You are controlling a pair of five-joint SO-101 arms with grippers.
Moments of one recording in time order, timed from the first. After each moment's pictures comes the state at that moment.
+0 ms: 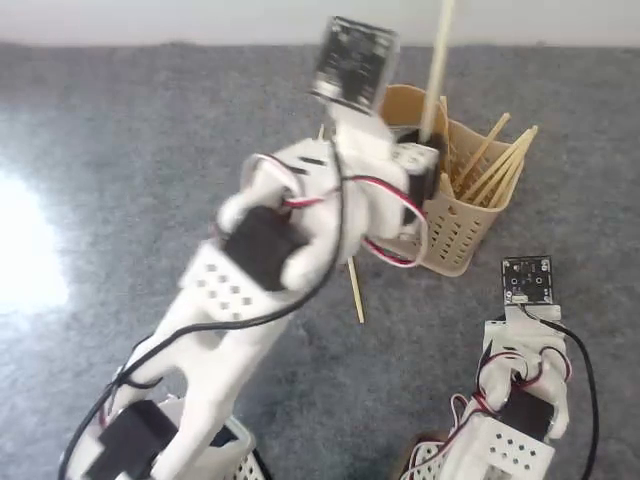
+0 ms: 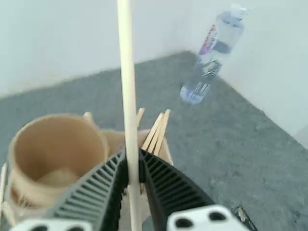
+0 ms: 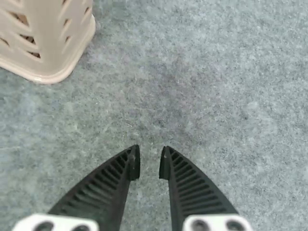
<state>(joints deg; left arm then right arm) 38.2 -17.7 -1.3 55.3 23.4 22.6 -103.1 95.2 61.9 26.4</state>
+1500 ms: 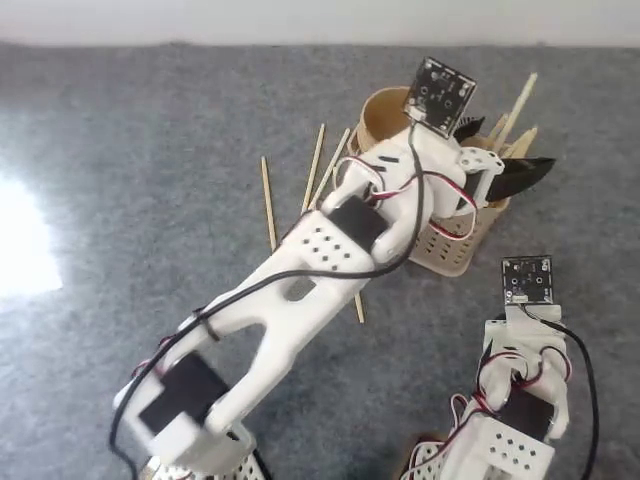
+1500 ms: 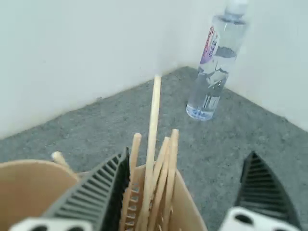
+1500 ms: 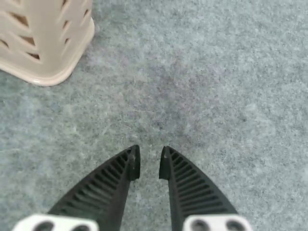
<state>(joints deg) 38.2 -2.2 5.9 25.8 16.0 22.6 -103.1 95.2 61.4 26.5</state>
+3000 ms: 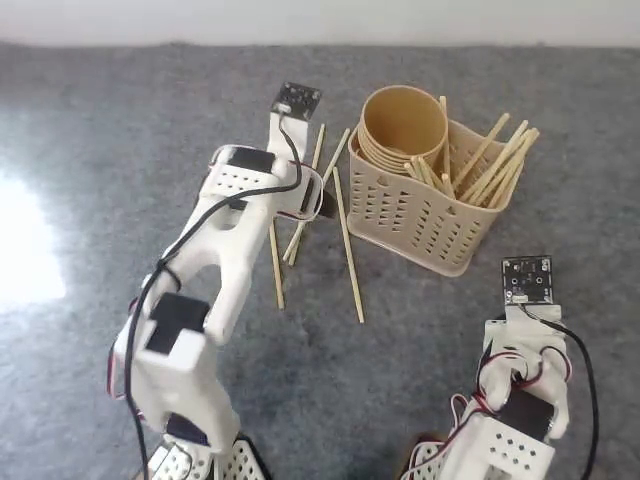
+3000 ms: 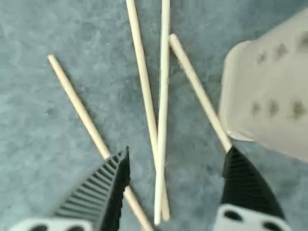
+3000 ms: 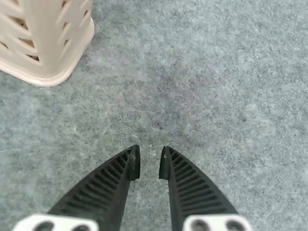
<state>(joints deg) 8.4 18.1 5.8 59.5 5.4 22.6 -103.1 95.2 61.4 26.5</state>
